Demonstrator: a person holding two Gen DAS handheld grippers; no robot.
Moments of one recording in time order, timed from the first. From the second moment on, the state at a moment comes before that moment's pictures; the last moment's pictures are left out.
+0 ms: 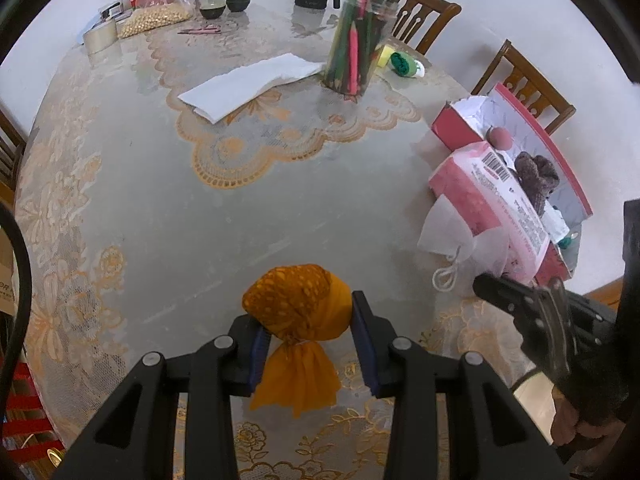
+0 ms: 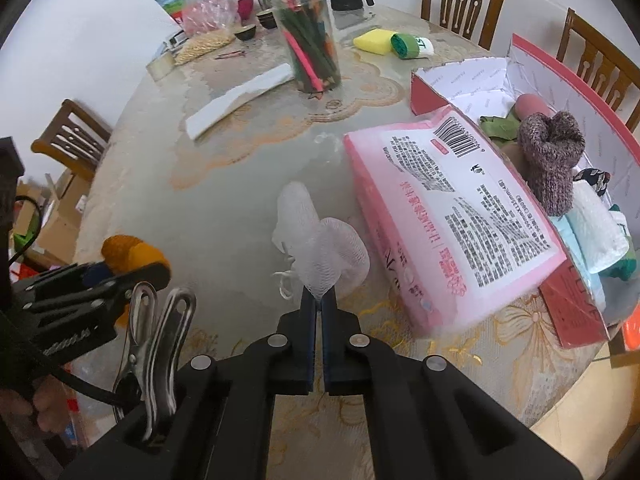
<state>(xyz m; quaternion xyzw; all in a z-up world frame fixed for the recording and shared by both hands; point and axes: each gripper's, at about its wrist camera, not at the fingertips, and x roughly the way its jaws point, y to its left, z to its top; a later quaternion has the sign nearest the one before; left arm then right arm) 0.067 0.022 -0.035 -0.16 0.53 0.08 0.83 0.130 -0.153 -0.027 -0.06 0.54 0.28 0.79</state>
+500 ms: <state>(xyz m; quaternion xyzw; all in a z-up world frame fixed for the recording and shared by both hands) 0.064 -0.004 -0.024 -0.13 0.53 0.05 0.84 0.104 -0.169 -0.011 -0.06 0.53 0.32 0.78</state>
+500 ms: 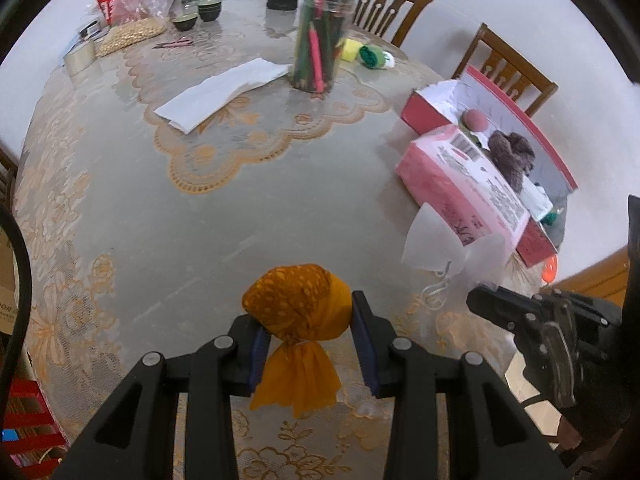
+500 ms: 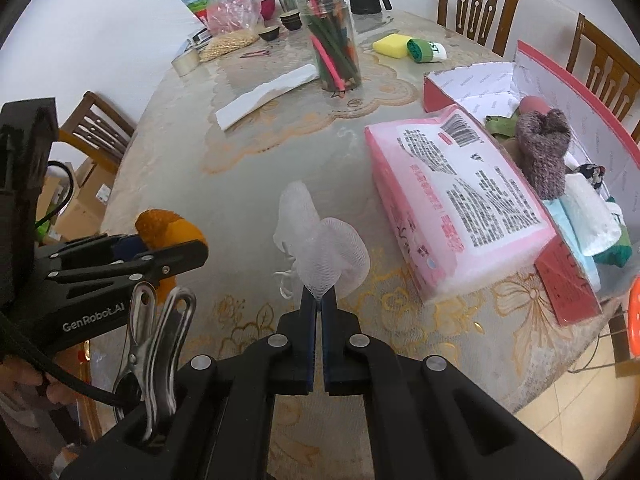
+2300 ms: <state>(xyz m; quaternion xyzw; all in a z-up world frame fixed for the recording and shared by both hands) 0.166 -0.202 0.026 -0.04 0.52 -0.15 0.84 0.155 -0.352 0.032 0.01 0.50 0.19 0.84</state>
